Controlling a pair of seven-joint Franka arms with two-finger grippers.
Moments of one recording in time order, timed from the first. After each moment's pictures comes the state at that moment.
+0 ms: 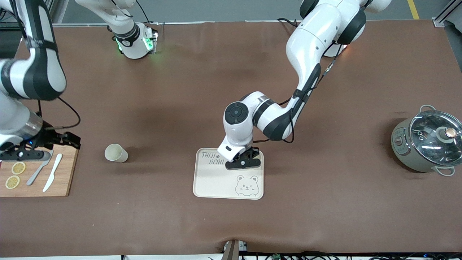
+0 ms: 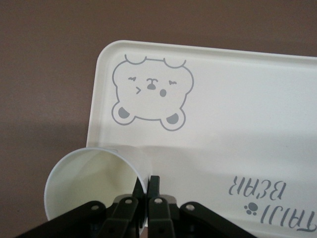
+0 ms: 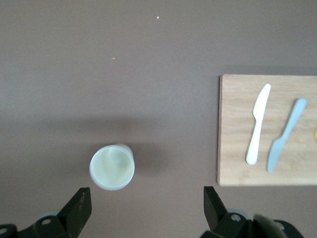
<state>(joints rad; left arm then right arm) -0.64 1.00 -0.10 -1.00 0.29 2.08 -0.88 -0.09 0.28 0.02 -1.76 -0.06 2.12 -0.07</state>
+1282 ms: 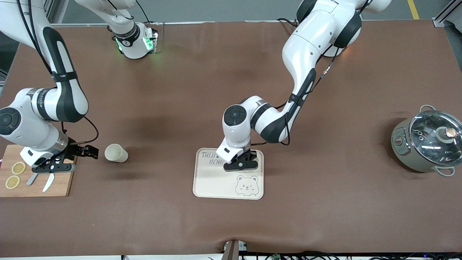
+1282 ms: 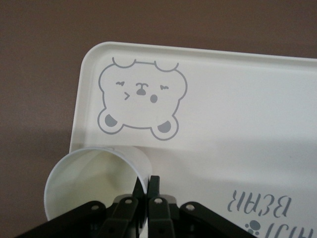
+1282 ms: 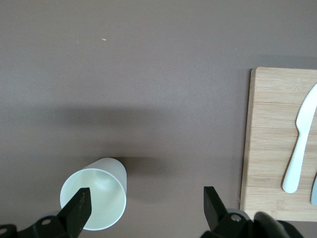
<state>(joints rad) -0.66 1.04 -0.06 -0.99 0.29 2.15 -0.89 -0.10 0.39 0.03 -1.84 -0.06 2.28 -0.09</state>
